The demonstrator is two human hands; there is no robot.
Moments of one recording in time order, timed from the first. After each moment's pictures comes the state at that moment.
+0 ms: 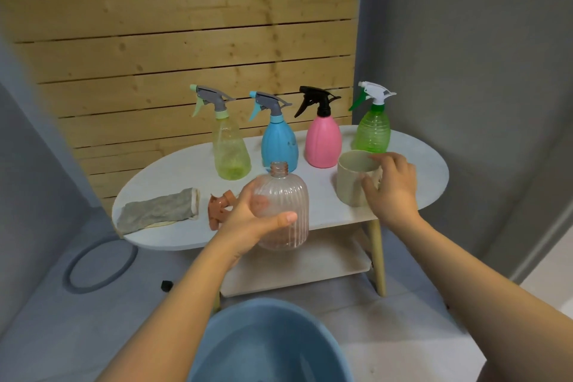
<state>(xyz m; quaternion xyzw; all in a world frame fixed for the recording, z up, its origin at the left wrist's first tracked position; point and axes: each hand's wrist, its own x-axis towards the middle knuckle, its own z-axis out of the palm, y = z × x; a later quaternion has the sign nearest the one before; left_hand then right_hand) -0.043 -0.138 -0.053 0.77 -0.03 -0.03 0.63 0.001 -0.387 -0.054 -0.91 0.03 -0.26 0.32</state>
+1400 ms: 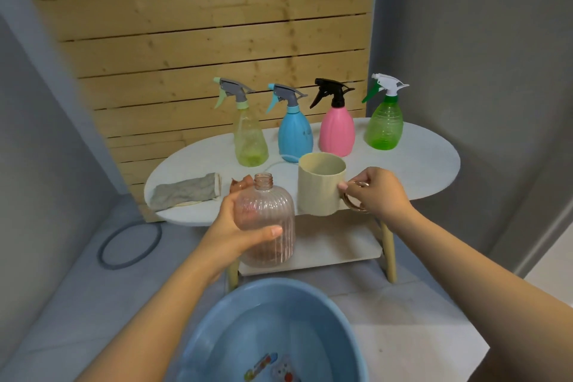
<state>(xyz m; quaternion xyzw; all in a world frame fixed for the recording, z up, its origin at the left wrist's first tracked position) -0.112 -0.104 -0.047 0.77 0.01 0.00 0.64 -0.044 -0.351 -0.034 -0.88 0.02 -0.07 0.47</state>
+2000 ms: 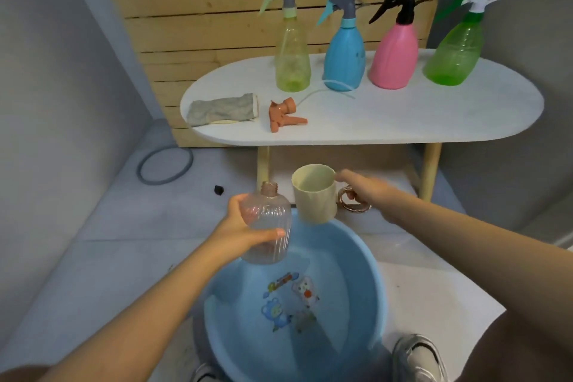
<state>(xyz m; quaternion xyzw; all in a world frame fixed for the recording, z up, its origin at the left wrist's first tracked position) -0.175 -0.047 -0.160 0.81 0.17 -0.08 0.55 -0.076 -0.282 -0.125 -0.83 0.04 0.25 0.50</state>
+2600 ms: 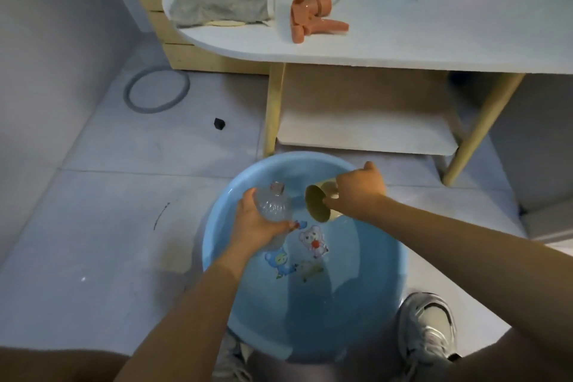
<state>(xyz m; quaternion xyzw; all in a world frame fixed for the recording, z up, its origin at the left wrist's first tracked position) -0.174 -0.053 -0.313 0.83 0.29 -0.07 0.48 -0.074 -0.231 -0.259 -0.95 -0.25 0.17 -0.10</state>
